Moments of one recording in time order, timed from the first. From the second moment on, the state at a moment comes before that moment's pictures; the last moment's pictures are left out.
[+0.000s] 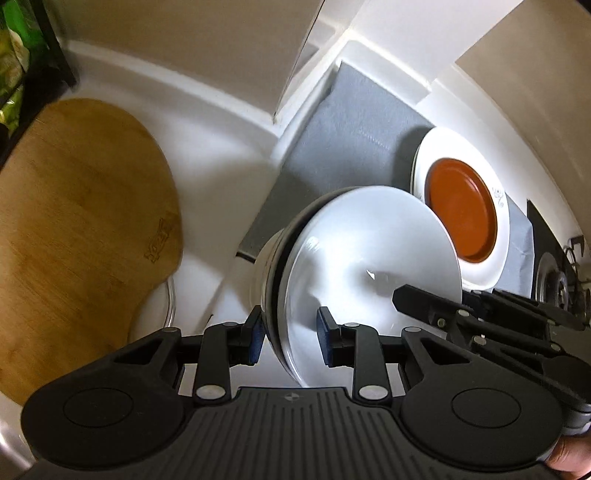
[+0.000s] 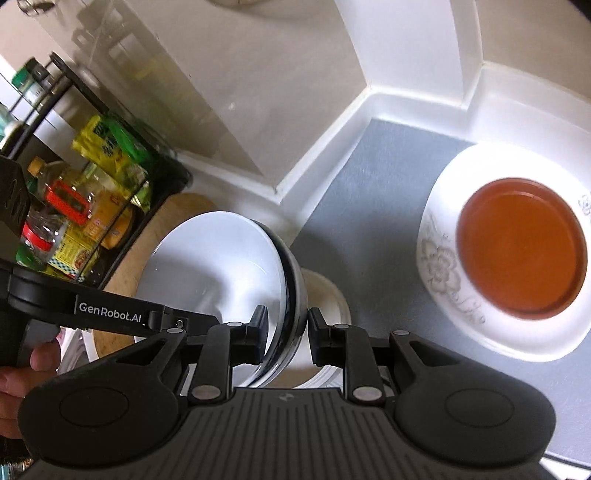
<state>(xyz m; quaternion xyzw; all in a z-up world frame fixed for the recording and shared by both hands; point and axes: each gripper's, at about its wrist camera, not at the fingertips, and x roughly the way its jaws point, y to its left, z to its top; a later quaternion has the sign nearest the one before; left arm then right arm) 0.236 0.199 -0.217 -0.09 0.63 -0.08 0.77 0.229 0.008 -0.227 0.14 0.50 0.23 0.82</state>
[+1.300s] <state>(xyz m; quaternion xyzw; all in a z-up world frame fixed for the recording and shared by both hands) 0.263 0.259 -0.255 -0.14 0.61 -0.21 0.75 0.221 0.016 -0.239 0.15 0.52 0.12 0.83</state>
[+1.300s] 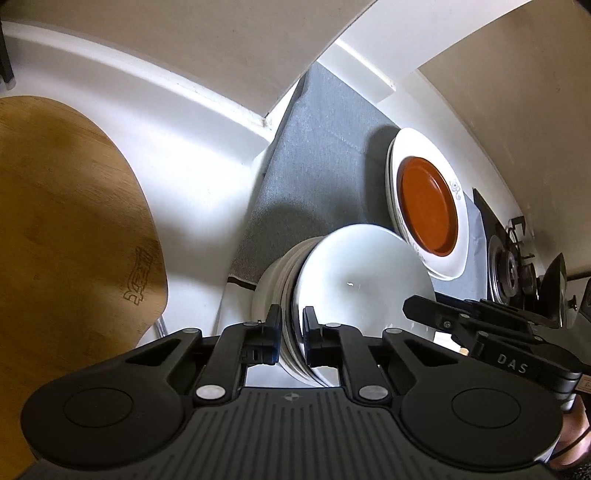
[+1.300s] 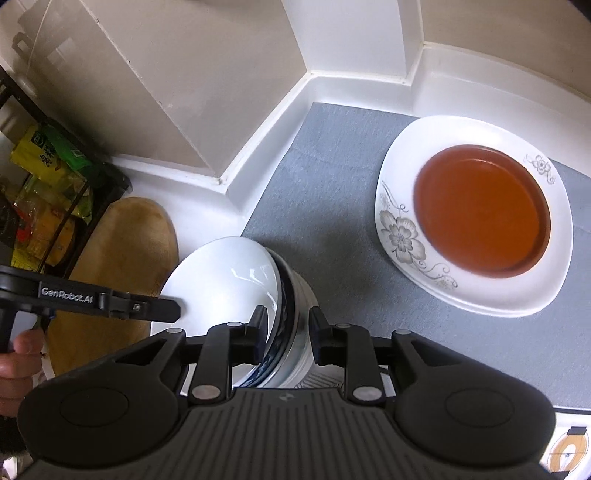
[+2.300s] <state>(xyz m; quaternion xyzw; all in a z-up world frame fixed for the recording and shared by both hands) 0.263 0.243 -0.289 -0.13 0.63 -0.20 0.74 0.209 -0.033 -0.302 0.35 0.48 0.14 0.79</state>
